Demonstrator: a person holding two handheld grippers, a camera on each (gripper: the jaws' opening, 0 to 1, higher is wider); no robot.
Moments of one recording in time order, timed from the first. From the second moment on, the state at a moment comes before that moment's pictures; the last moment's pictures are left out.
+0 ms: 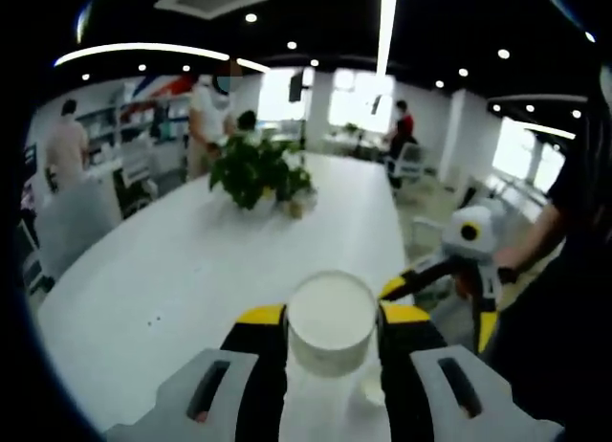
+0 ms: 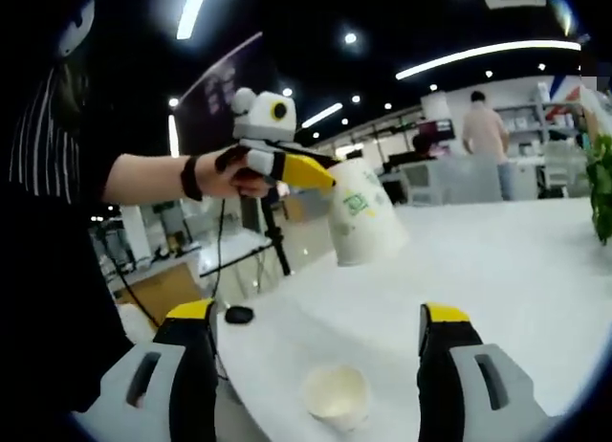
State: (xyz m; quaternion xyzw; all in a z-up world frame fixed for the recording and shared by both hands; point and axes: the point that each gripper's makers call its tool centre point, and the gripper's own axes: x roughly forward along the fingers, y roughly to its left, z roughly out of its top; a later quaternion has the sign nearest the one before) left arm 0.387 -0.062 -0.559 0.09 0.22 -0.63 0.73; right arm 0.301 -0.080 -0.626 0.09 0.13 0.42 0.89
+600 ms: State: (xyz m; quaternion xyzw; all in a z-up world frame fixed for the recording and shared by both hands) left arm 0.364 -0.064 -0.549 0.08 0.22 -0.65 0.73; right arm 0.300 -0.049 -0.602 0.12 0.10 0.46 0.88
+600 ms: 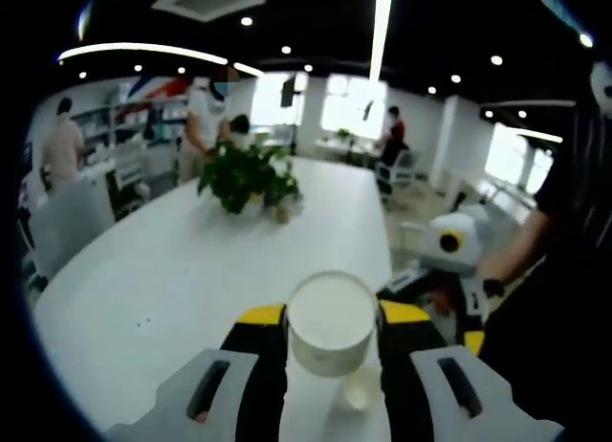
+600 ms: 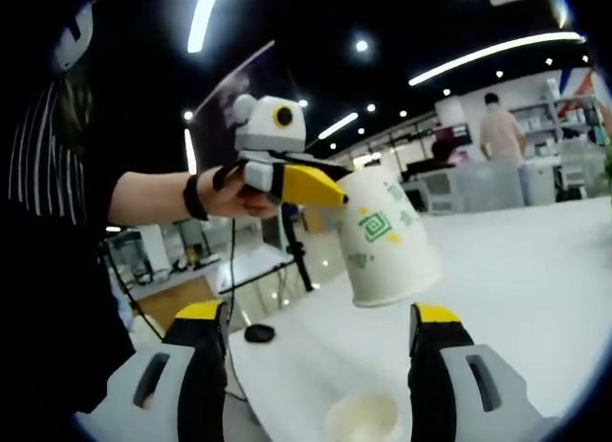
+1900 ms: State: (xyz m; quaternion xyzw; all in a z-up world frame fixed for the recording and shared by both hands) left arm 0.347 -0.037 -0.538 0.03 0.20 -0.65 0.73; right arm 0.311 -0.077 -0.543 0.26 0.03 0.50 0.83
